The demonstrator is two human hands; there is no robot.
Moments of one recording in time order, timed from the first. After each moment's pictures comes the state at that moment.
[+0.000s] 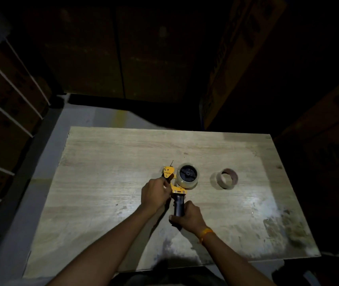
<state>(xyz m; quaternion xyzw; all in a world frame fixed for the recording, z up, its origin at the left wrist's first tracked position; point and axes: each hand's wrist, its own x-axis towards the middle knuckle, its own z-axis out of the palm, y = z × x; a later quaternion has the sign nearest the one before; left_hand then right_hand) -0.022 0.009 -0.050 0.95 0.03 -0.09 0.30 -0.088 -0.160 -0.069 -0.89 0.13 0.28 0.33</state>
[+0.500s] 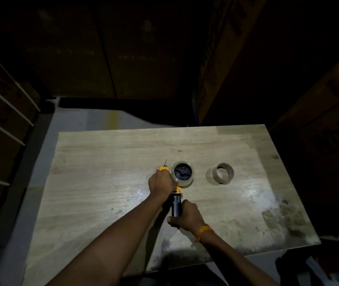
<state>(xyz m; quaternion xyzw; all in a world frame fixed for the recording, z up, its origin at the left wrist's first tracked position) 0.022 -0.044 -0.053 0.96 0.03 -0.17 0.23 -0.084 -0.164 -0.063 -0.91 0.11 0.29 0.29</state>
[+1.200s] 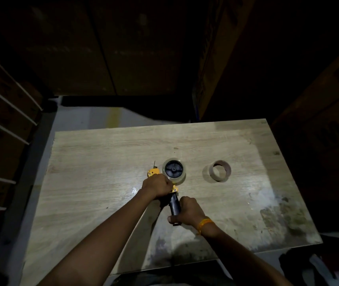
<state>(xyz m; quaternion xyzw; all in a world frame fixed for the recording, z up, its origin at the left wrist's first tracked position) 0.025 -0.039 -0.054 0.91 -0.04 -0.33 0.23 -0.069 -0.195 -0.068 -0.90 0.06 0.33 0.26</state>
